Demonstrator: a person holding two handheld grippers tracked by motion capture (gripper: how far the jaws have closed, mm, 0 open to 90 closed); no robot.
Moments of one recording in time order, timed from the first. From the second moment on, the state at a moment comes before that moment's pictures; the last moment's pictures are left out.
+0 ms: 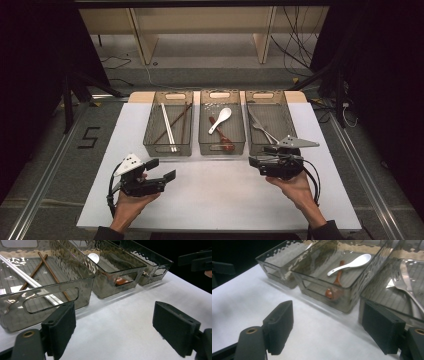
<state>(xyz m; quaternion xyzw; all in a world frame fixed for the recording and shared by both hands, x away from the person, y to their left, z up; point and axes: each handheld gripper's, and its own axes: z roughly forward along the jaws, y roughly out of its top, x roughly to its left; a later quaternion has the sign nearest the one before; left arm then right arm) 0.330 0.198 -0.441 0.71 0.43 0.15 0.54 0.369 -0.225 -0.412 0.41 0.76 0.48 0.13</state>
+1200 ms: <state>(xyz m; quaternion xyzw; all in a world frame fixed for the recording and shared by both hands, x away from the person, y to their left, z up) 0.328 0.198 -0.440 0.72 0.41 0.15 0.54 0.313 -0.233 -0.441 0.41 0.76 0.48 0.14</state>
